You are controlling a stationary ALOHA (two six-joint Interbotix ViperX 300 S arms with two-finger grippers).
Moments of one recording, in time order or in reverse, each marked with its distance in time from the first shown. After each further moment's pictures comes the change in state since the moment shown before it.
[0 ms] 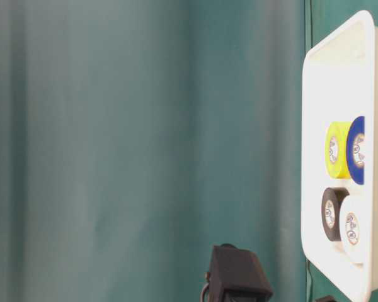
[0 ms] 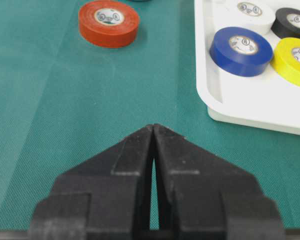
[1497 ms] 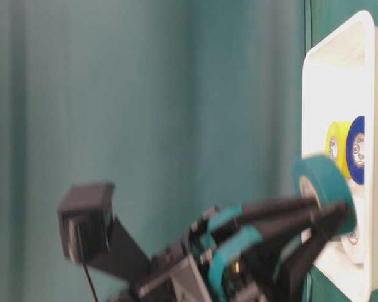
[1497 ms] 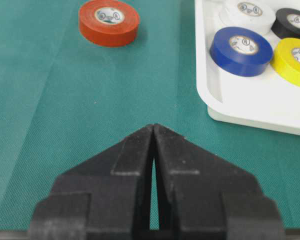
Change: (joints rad) left arm 0.083 -0.040 -0.242 0.002 0.026 0.156; right arm 0.000 0.000 0.000 -0.006 0.000 0.000
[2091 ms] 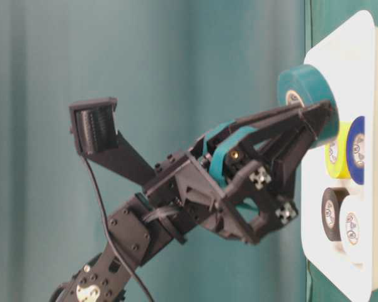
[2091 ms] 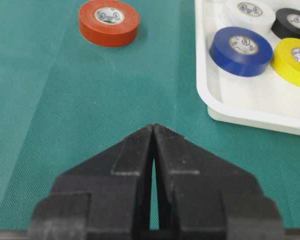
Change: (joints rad) left arm 0.074 0.189 -0.232 0.000 -0.006 0.074; right arm 0.000 -0.002 0.000 0.000 0.002 0.000
